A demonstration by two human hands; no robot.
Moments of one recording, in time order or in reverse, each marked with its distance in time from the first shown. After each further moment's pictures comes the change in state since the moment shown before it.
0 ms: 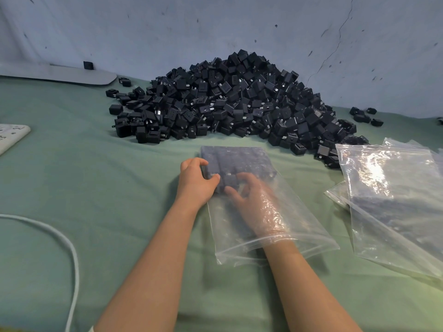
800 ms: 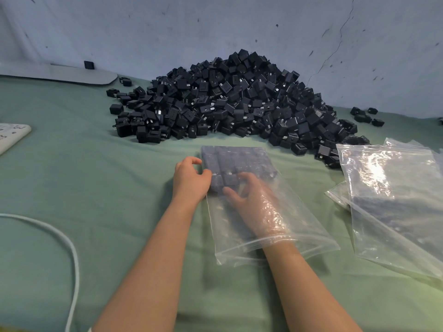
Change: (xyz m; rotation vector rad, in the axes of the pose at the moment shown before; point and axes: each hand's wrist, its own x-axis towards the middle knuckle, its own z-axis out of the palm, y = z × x) left_hand 0.004 0.001 -0.005 -0.036 0.096 -0.098; right_hand -0.002 -0.004 -0.001 -0.040 -0.008 0.034
